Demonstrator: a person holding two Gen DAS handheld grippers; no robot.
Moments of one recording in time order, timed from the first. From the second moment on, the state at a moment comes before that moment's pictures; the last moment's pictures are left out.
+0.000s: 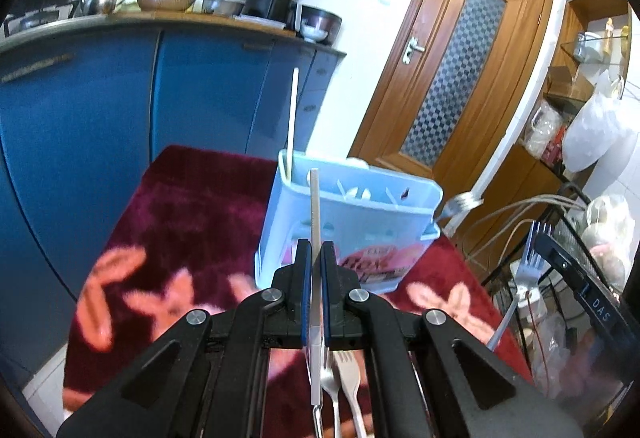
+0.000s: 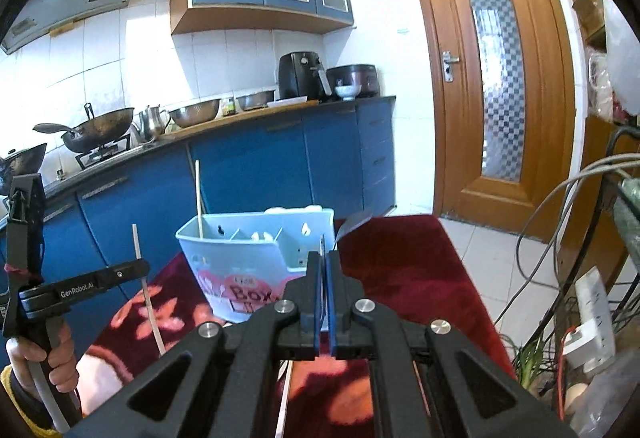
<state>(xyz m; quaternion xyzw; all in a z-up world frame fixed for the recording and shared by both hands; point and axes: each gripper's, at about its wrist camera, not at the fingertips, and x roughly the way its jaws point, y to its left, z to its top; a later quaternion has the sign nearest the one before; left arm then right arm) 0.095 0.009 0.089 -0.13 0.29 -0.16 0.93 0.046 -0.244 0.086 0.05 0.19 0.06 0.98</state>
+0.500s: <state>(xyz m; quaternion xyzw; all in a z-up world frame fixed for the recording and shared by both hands) 0.121 0.002 0.165 -0.10 0.19 -0.12 0.97 0.061 -0.238 0.131 0.01 0.15 0.03 0.99</state>
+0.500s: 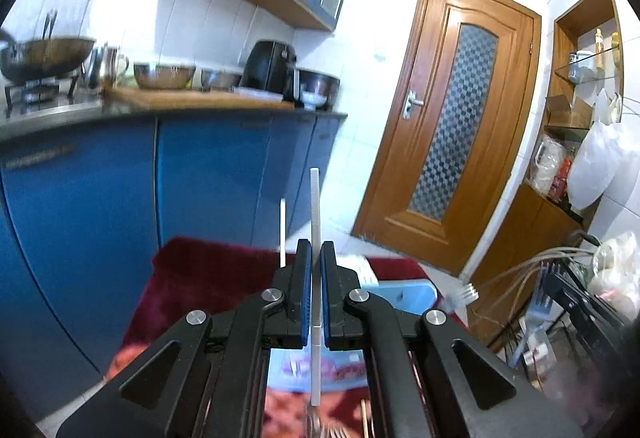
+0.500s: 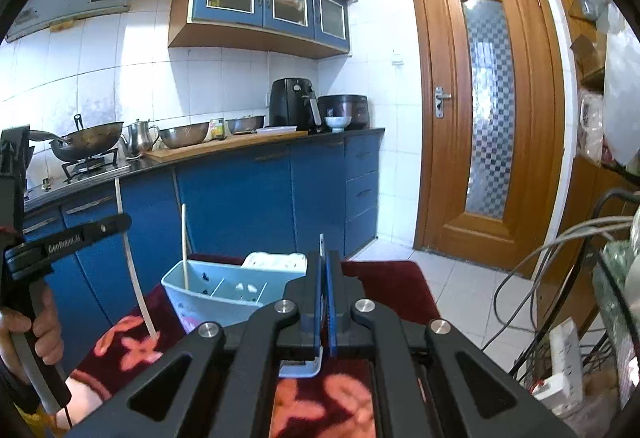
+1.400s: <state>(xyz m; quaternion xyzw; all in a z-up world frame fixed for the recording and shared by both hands) 0.207 -0.021 0.151 -0.08 0.17 -0.10 0.98 0.167 -0.225 0.156 -0.07 0.10 -0.06 0.99</state>
